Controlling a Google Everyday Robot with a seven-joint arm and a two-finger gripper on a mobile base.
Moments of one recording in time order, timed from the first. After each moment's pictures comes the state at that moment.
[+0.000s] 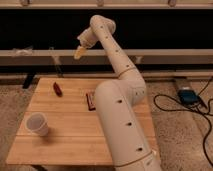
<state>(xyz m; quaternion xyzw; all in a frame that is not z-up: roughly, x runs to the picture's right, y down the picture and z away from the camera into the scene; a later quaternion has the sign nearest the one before) -0.160 -0.251 0.879 0.32 -0.12 -0.93 0.09</state>
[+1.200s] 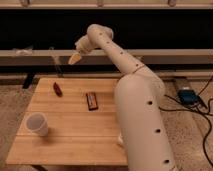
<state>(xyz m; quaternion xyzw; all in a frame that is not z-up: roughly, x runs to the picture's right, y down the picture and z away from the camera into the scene) -0.184 -0.210 0.858 0.34 -0.14 -0.91 0.18</state>
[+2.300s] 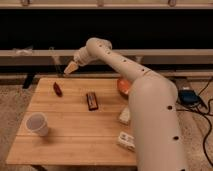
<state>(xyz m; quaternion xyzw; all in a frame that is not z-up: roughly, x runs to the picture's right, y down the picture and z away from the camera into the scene) -0.208 -0.142 0.858 0.34 -0.19 -0.89 0.24</state>
